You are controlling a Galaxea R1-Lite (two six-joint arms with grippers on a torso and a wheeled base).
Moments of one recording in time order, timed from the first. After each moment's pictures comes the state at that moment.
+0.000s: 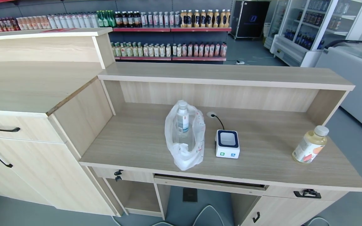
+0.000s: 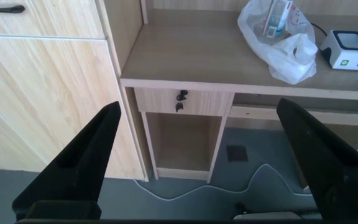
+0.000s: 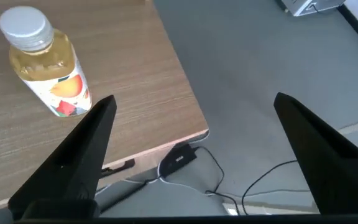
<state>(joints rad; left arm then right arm) 0.00 0.00 0.00 0.00 -0.06 0.00 -0.65 1.70 -0.50 -0.93 0.10 -0.25</state>
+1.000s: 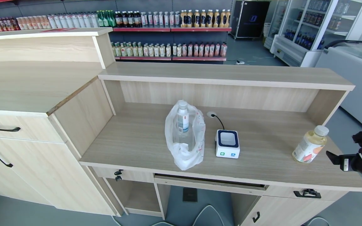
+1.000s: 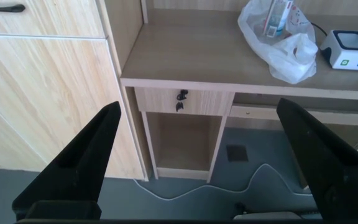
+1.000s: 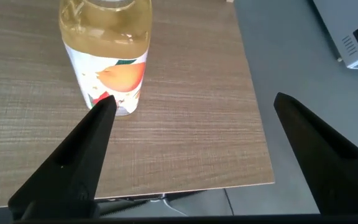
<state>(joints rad) 0.00 0.00 0.00 0.00 -0.06 0.00 -0.51 2.13 -0.53 -1.33 0.21 -0.37</state>
